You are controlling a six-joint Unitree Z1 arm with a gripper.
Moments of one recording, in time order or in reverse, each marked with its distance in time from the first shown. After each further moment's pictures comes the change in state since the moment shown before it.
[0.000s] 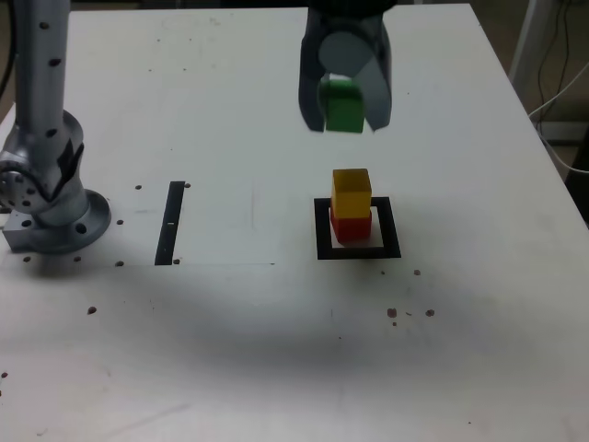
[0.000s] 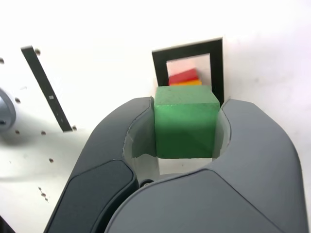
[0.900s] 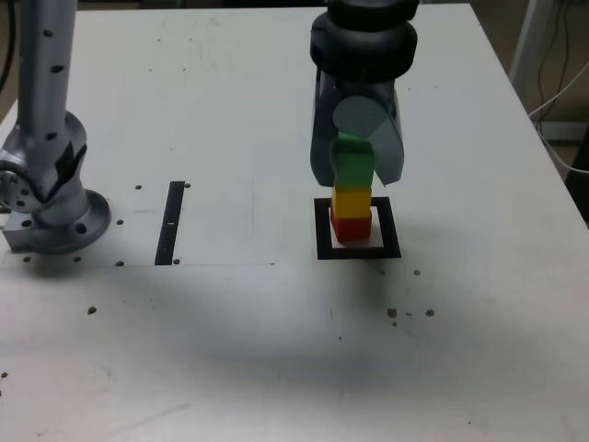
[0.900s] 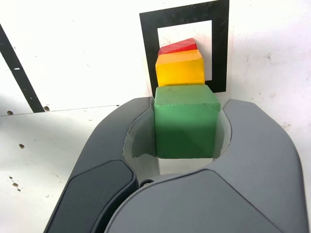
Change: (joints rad) arm -0.077 0.052 0.074 -0.106 -0.036 -0.120
